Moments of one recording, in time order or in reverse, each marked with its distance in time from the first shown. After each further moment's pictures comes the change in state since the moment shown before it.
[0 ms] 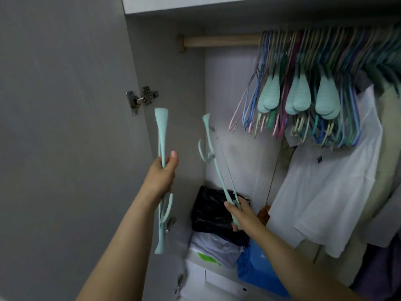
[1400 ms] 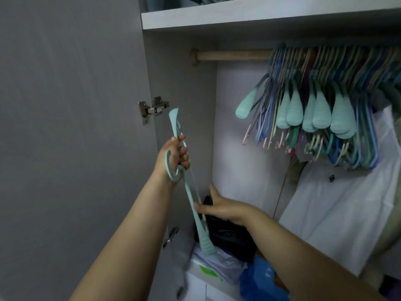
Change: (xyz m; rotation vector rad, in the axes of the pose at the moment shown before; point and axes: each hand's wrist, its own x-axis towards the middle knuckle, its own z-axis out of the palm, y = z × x) left_hand 0.056 0.049 0.019 -0.664 0.065 -0.177; right_hand 0.019 -0.097 0.042 -0.432 -0.468 -0.030
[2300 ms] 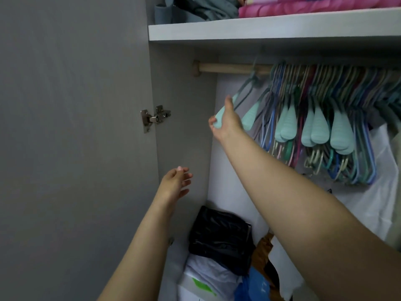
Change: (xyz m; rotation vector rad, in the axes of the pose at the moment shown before) left_hand 0.000 -0.046 -0.038 0.389 0.039 0.073; right_hand 0.045 -0.183 -0.101 1.313 0.664 -0.333
